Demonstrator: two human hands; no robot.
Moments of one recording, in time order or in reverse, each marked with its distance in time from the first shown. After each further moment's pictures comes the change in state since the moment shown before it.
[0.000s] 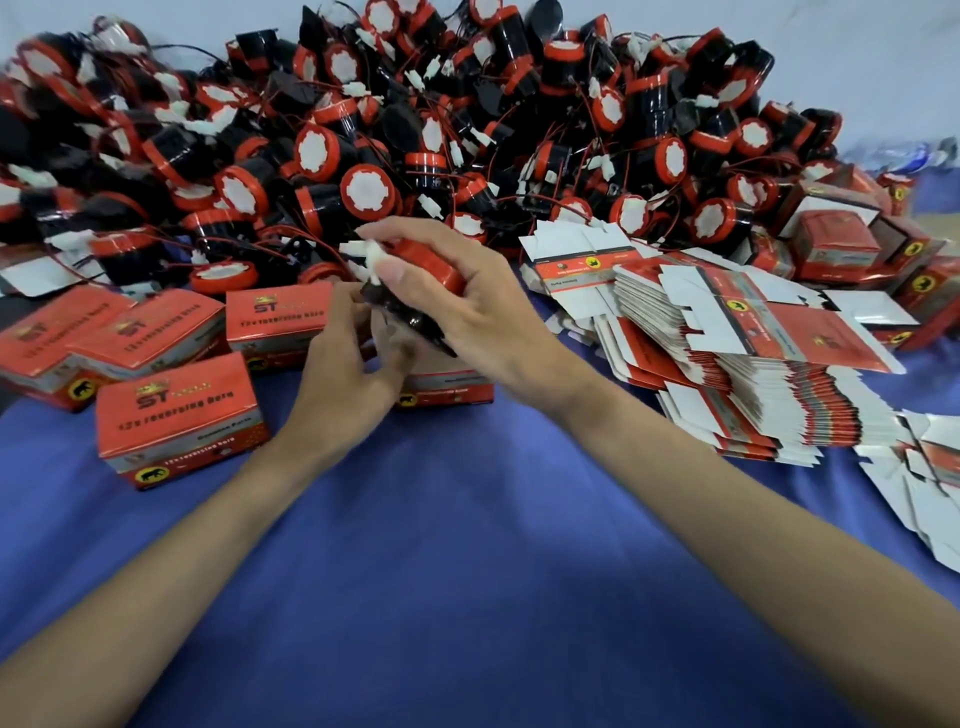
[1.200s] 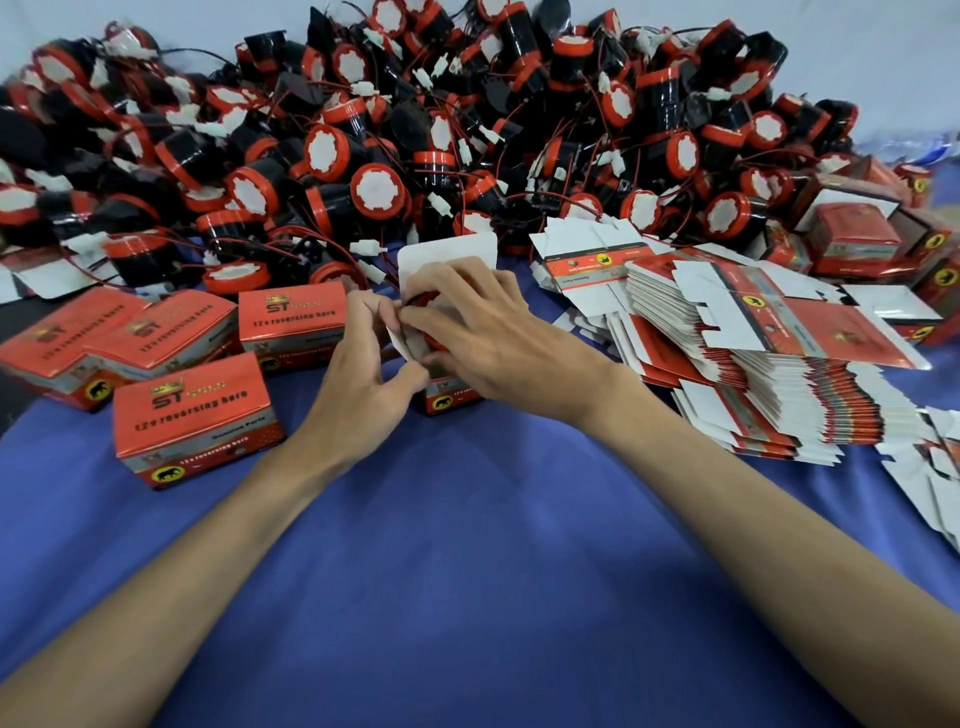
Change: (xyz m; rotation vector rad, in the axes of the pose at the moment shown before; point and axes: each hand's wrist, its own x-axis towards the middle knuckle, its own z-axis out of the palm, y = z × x) left_hand -0.004 -0.001 -0.003 -0.102 -0.125 -0.050; right_hand -0.011 0.032 -0.017 -1.339 -0.372 -0.360
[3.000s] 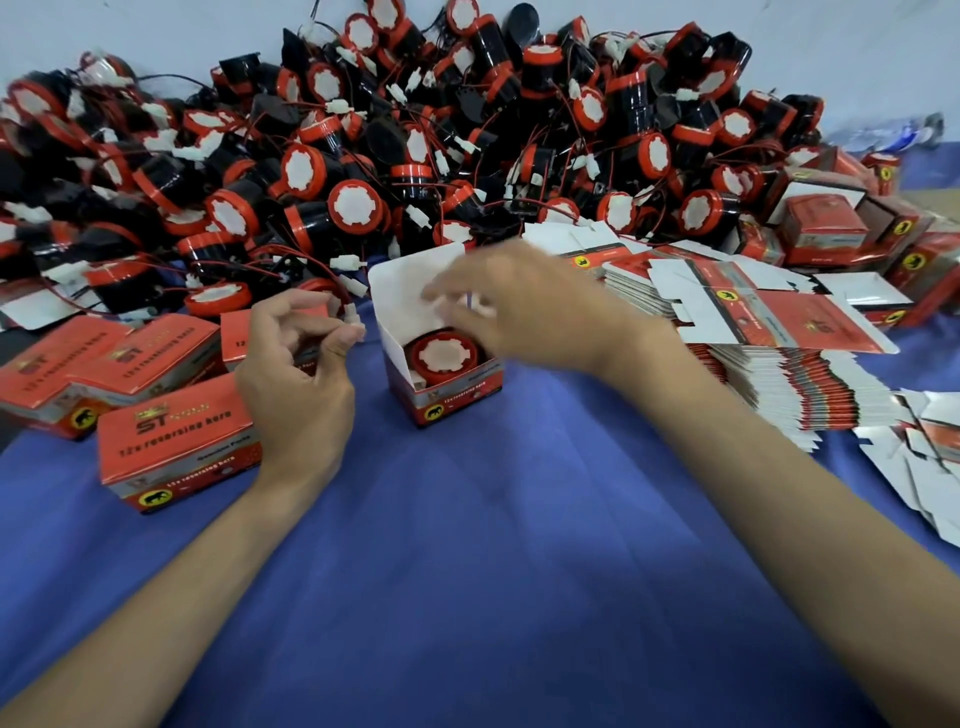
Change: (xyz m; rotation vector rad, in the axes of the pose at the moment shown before) left_hand -0.001 0.003 -0.002 0.206 0.567 0.232; right_hand 0.003 0.028 -0.039 0.384 -0.042 0.186
